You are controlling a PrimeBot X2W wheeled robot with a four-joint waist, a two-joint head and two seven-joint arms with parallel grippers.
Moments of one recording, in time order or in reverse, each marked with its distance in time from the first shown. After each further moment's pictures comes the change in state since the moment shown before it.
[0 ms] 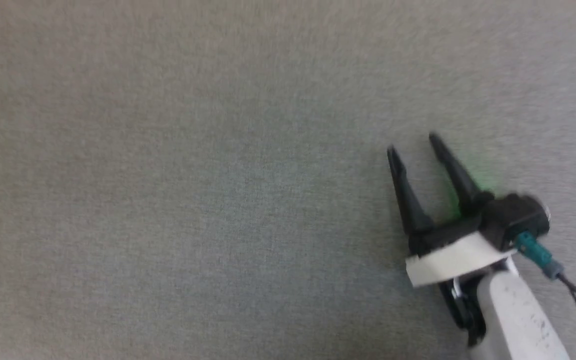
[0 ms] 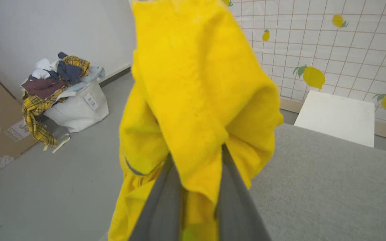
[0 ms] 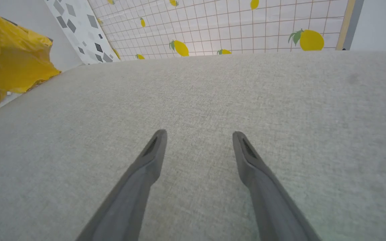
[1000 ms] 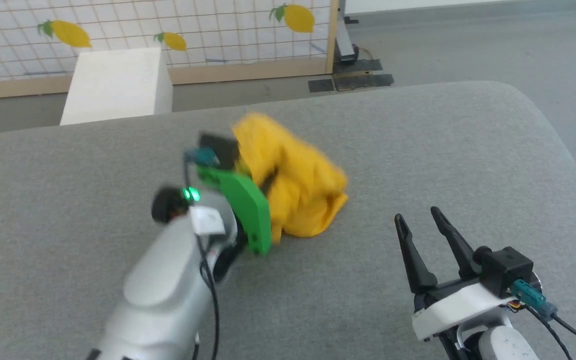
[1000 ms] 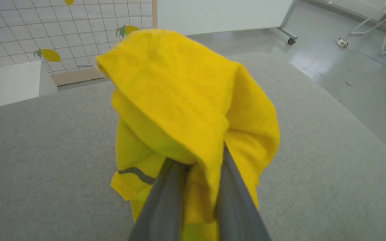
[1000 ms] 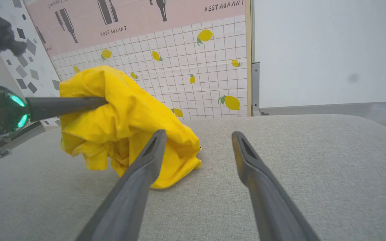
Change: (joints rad) left arm 0.193 -0.500 -0.604 -0.040 -0.109 -0.232 0.252; right arm 0.168 -0.008 -0.007 0.076 0.100 0.000 -0.001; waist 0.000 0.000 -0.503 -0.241
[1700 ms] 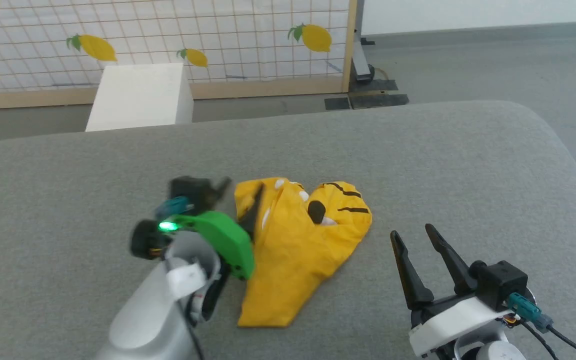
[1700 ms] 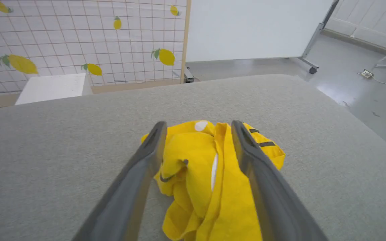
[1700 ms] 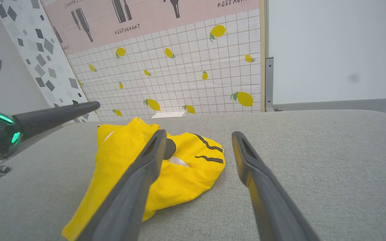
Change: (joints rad) left arm 0.165 0.043 0.000 -0.089 0.029 0.090 -0.202; right arm 0.045 0.000 0.018 -0.001 0.024 0.000 0.013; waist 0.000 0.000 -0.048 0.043
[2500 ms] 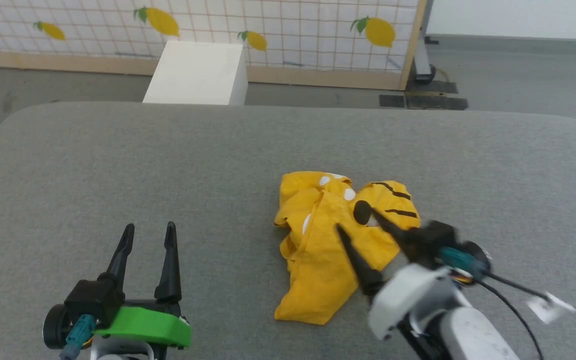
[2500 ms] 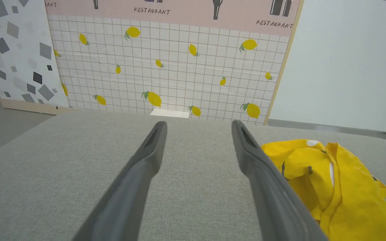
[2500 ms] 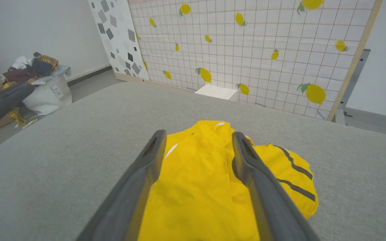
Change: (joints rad) left arm 0.476 -0.045 0.419 -0.404 0.299 -0.030 -0.273; right arm -0.127 0.000 0.137 -0.025 -0.039 0.000 0.244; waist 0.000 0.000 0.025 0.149
